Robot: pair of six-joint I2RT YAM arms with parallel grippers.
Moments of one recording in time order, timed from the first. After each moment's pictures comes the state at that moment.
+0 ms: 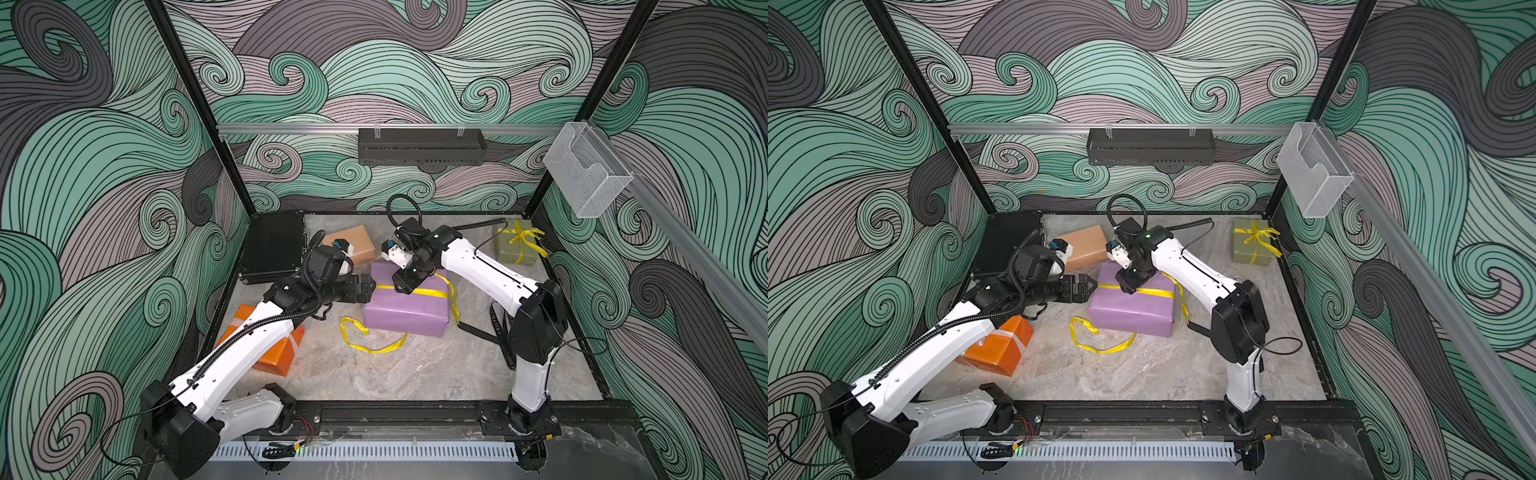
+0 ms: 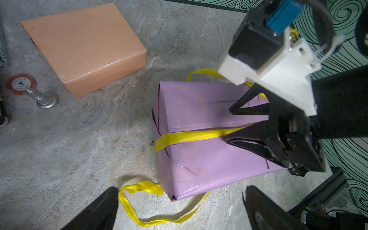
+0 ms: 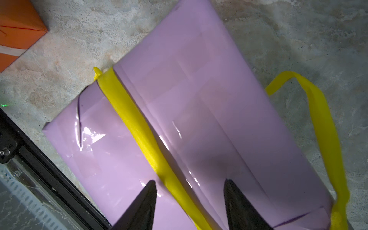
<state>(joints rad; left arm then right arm) -0.56 1.14 1.06 -0.68 0.05 -0.44 0.69 1.92 1.77 -1.13 -0.14 -0.15</state>
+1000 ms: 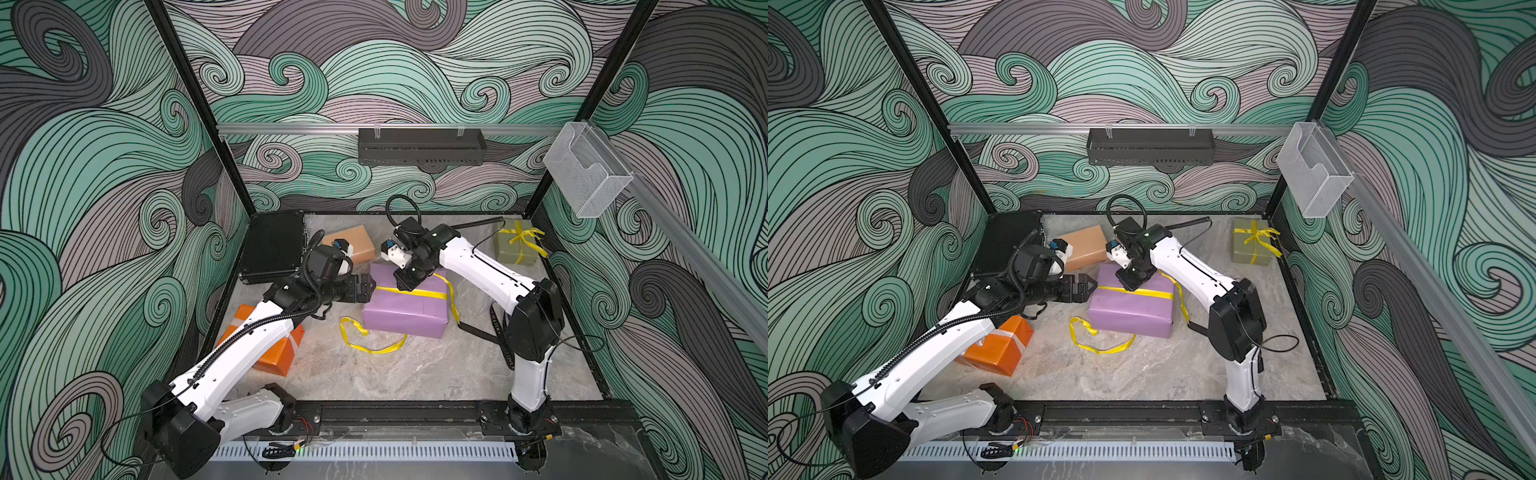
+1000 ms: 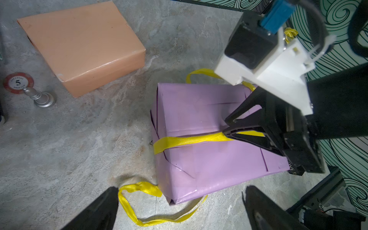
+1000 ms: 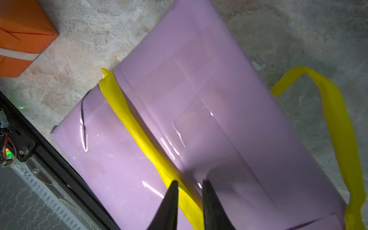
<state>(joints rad) -0.56 1.14 1.06 -0.68 0.06 -0.44 0.69 1.93 1.79 -1.15 -0.18 -0.11</state>
